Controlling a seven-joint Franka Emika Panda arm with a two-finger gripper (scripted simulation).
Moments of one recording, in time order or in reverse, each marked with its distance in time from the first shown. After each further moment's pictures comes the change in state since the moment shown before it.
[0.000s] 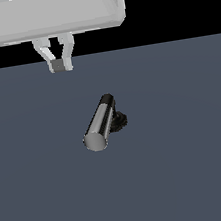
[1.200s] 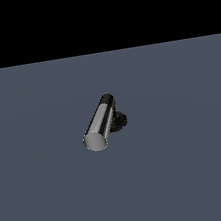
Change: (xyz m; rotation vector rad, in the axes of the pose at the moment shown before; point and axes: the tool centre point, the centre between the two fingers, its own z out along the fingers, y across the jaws) arm -0.038 0.082 -0.176 0.002 -0.004 -0.105
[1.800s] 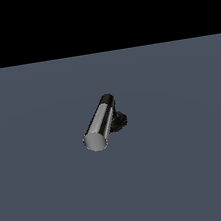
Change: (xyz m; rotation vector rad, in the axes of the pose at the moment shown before) arm -0.005 0.010 -0.022 0.000 -0.001 -0.014
